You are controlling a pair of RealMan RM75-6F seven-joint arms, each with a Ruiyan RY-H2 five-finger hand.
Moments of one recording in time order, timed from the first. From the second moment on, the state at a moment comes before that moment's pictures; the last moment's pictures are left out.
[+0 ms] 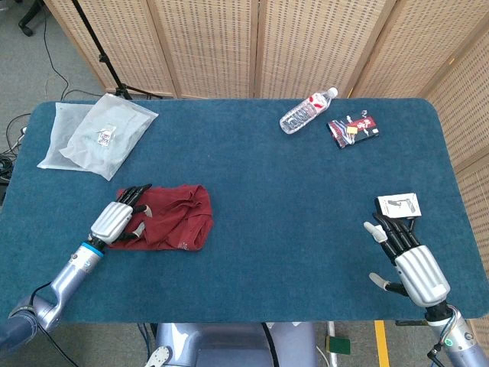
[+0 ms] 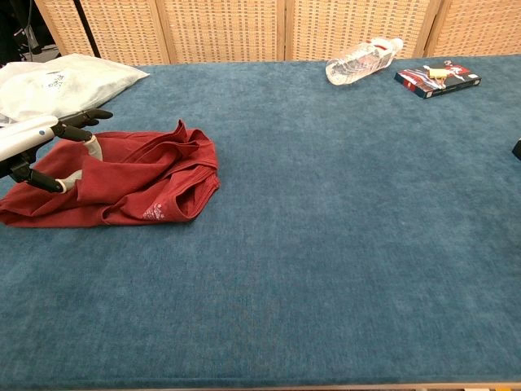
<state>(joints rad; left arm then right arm) -0.57 -1.70 0.04 -0.73 1.63 1.20 -0.65 0.21 -1.17 -0.02 -1.49 -1.80 1.58 0.19</state>
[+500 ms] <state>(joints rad) -0.57 -1.68 0.04 -0.75 1.66 1.29 -0.61 0.21 -1.17 -0.02 -1.49 -1.80 1.58 0.19</state>
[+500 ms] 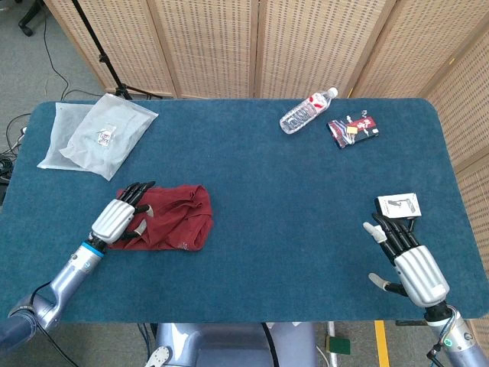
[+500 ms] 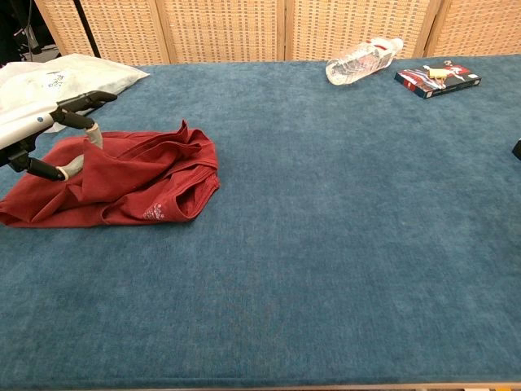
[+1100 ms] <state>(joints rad) -0.65 -1.64 0.05 -0.92 1.75 1.33 -0.34 0.21 -1.16 -0.02 -1.49 -1.80 1.59 0.19</state>
